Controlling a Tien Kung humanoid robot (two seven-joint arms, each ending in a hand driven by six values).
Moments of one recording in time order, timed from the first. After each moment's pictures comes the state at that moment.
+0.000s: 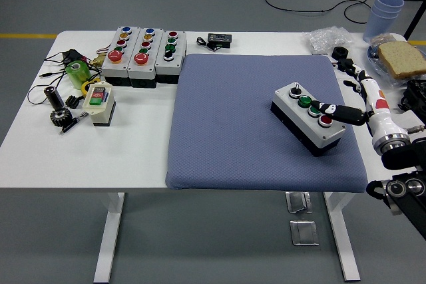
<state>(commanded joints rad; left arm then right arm) -0.15 0.00 -1.27 -0.18 2.09 -0.04 0.22 0.38 -0.28 1.08 1.46 -1.63 -0.37 -0.34</state>
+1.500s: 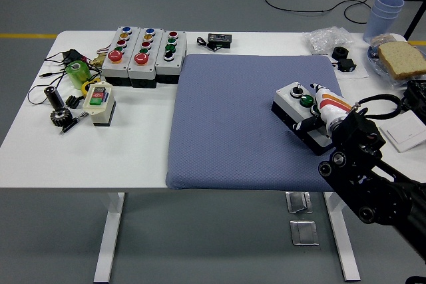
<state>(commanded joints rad) -0.14 0.00 -1.27 -0.18 2.10 -0.04 0.22 0.66 -0.07 0.94 1.02 -1.98 -0.10 -0.65</state>
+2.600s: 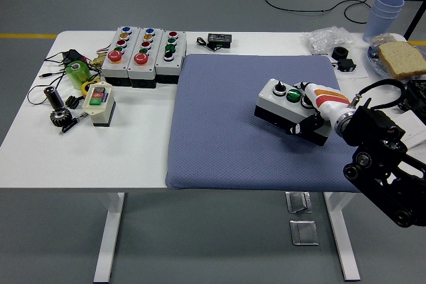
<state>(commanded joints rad) -0.14 0.00 -1.29 -0.18 2.10 -0.04 0.22 0.66 -0.29 0.76 1.22 -1.84 -0.05 -0.34</state>
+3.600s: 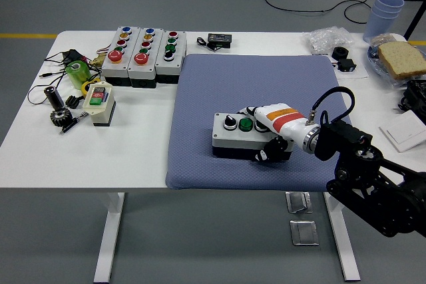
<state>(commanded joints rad) -0.14 0.00 -1.29 -0.18 2.10 -0.05 0.22 0.71 -0.24 0.61 1.15 -1.93 -0.02 -0.08</state>
